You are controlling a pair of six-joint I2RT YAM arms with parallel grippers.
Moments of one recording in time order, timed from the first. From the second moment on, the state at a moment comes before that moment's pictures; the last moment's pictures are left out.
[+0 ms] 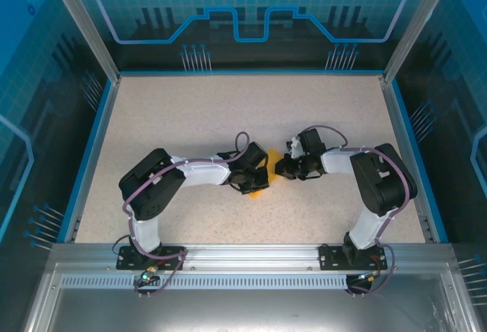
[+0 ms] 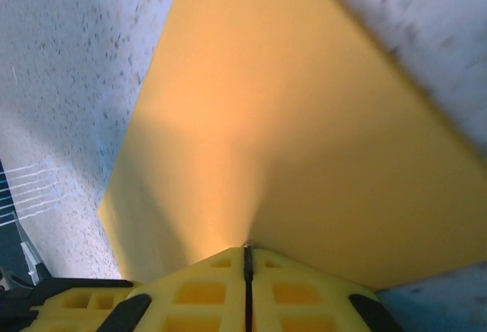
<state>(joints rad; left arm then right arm) -0.82 1.87 1.04 -0.24 0.22 -1.09 0.33 1.75 0.76 -0.10 -0.60 0.60</state>
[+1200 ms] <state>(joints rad) -0.75 1.76 0.96 -0.38 0.21 -0.82 0.43 1.64 0.70 -0.05 -0.57 0.64</state>
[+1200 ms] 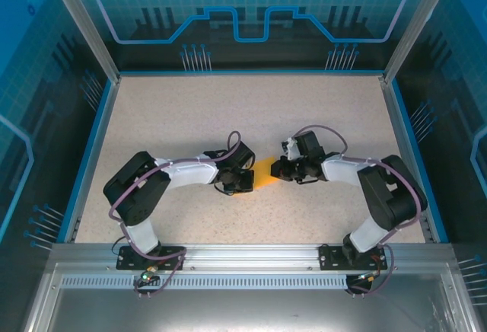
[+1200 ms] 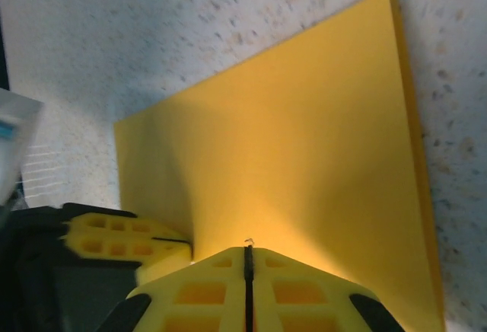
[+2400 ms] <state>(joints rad) -0.75 1.79 0.86 -0.04 0.24 -1.04 0.44 1.73 0.72 -0.01 -0.56 0.69</state>
